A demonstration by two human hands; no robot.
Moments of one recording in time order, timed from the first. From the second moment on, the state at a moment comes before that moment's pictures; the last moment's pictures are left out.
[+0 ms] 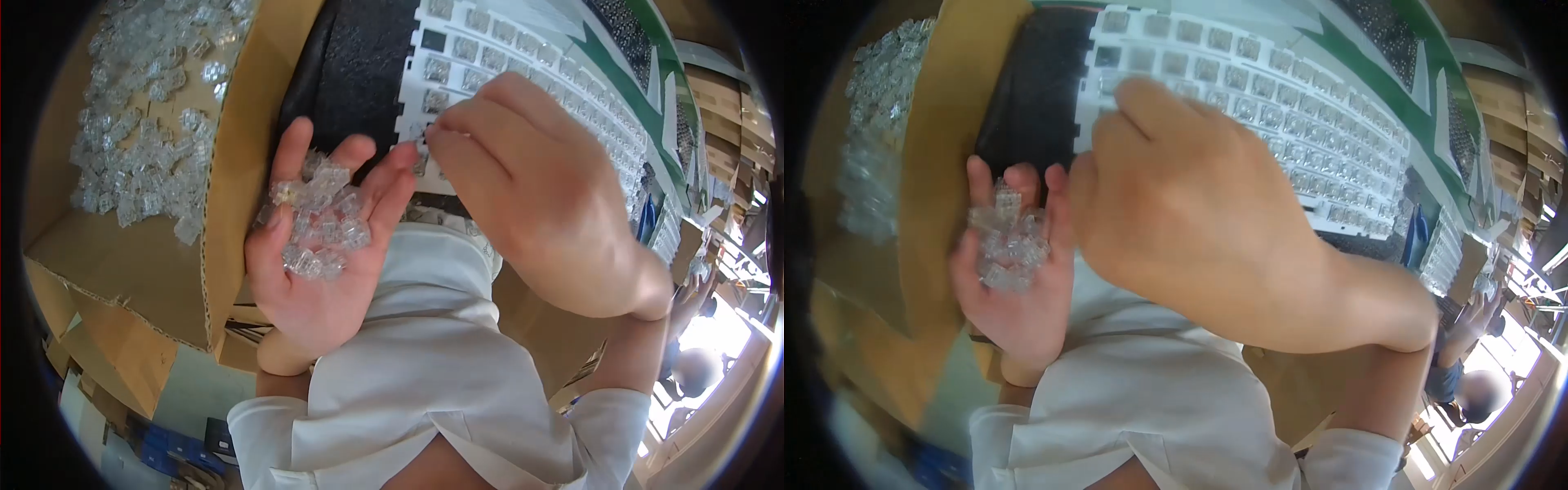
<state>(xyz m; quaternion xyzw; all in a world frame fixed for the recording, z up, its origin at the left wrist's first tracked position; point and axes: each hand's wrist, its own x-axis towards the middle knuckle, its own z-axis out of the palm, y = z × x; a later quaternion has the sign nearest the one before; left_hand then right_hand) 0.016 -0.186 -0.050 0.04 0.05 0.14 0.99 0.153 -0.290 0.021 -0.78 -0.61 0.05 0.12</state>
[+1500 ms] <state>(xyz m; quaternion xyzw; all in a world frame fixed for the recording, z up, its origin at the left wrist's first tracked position) 0.042 -0.193 -0.044 0.03 0.05 0.25 0.97 0.125 -0.281 0.000 -0.69 -0.66 -0.03 0.30</state>
